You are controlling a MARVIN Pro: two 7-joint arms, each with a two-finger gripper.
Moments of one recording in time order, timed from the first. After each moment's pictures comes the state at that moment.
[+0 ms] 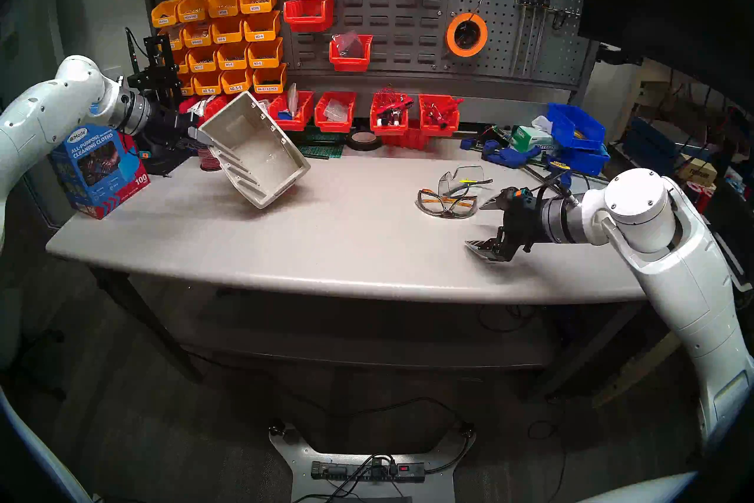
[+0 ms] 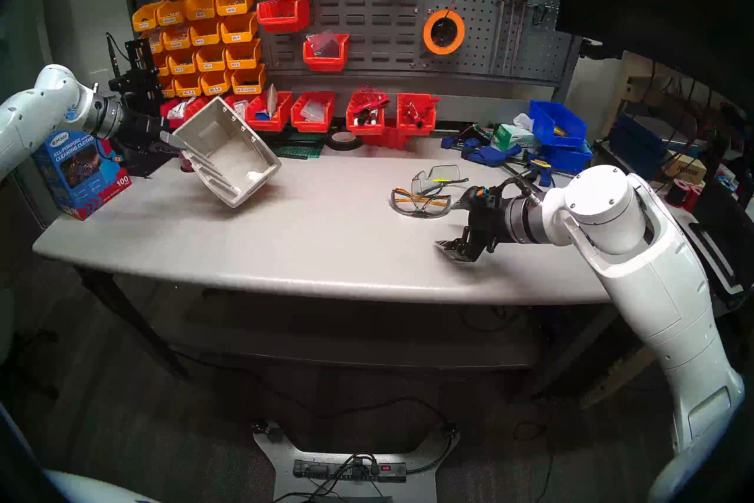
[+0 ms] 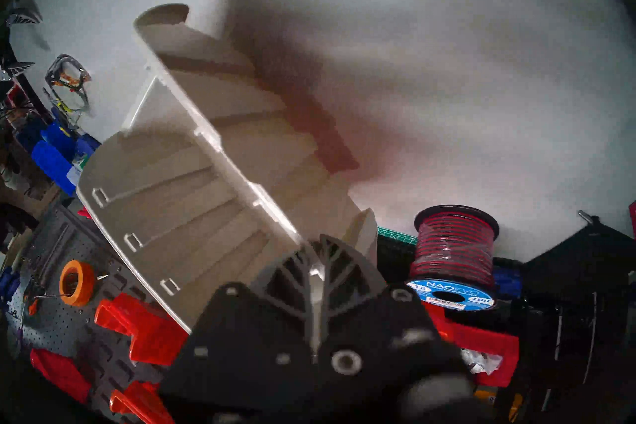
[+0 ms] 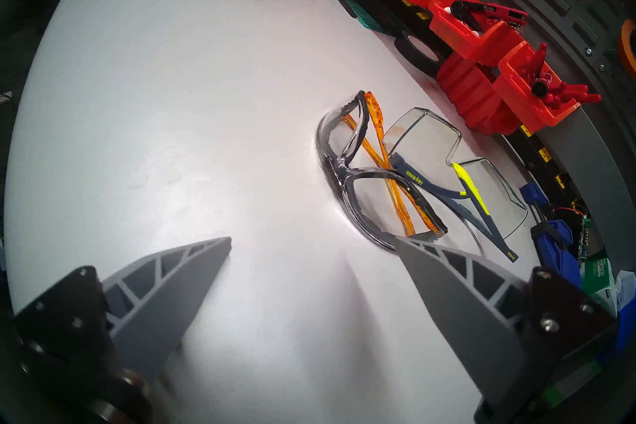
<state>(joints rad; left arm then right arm) -0.12 -0.60 0.07 -0.78 1.63 -0.96 0.56 -1.42 -0.67 1.48 -1.96 0.07 0.56 0.89</state>
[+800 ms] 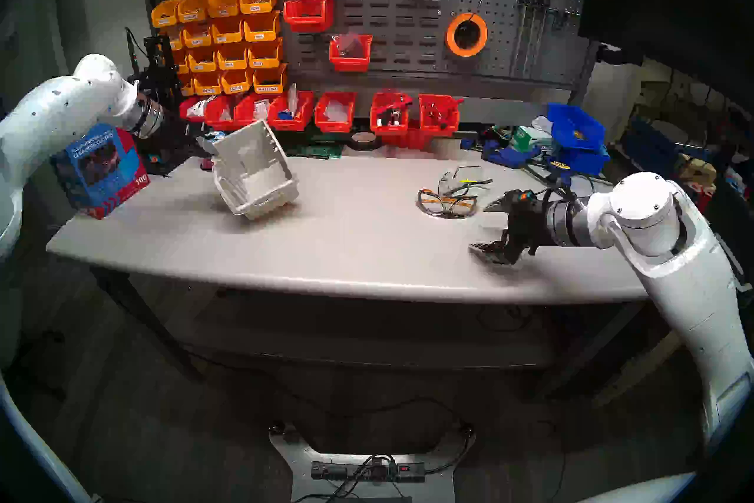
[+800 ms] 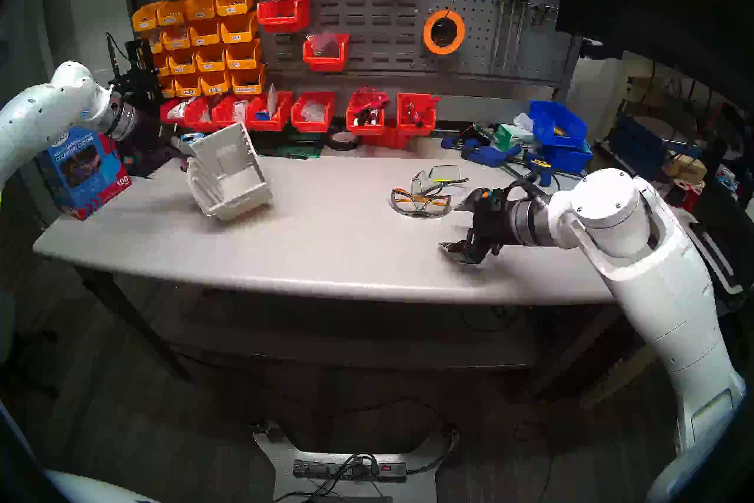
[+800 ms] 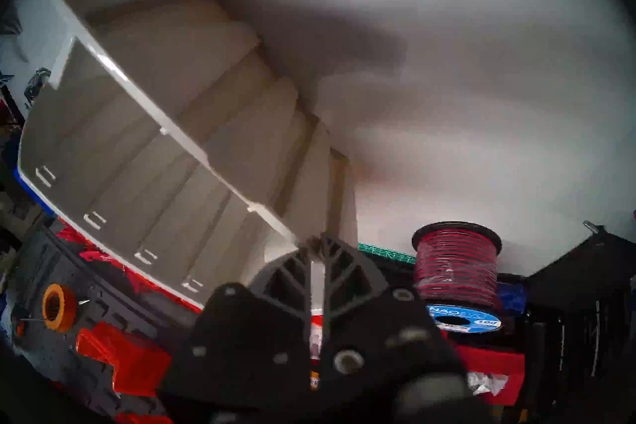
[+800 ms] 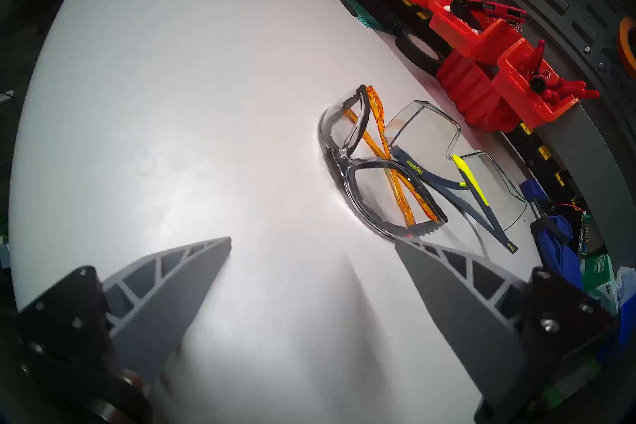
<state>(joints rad) -0.14 -0.71 0.17 -0.68 1.60 -0.96 0.59 -1.45 -0.66 1.52 -1.96 0.08 0.54 0.89</state>
